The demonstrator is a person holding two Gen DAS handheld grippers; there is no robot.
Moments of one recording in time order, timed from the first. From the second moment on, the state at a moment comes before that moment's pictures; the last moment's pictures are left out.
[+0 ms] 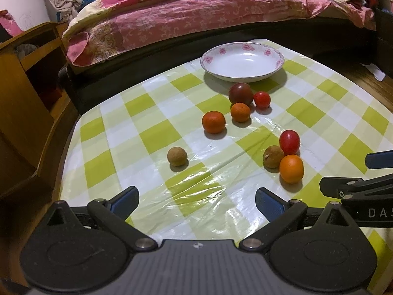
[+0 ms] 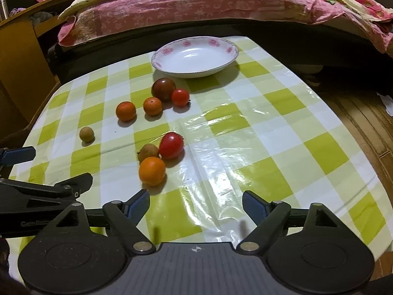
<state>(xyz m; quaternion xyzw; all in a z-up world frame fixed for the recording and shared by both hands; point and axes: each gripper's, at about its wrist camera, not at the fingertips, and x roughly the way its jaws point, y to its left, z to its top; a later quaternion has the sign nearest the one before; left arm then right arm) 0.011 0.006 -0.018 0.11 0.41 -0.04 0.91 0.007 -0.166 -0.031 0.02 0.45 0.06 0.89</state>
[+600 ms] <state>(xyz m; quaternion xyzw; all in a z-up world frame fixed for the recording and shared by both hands) 0.037 0.025 -0.020 0.14 0.40 -0.07 0.90 0.044 -0.142 -0.039 0.02 0.48 0.13 0.86</state>
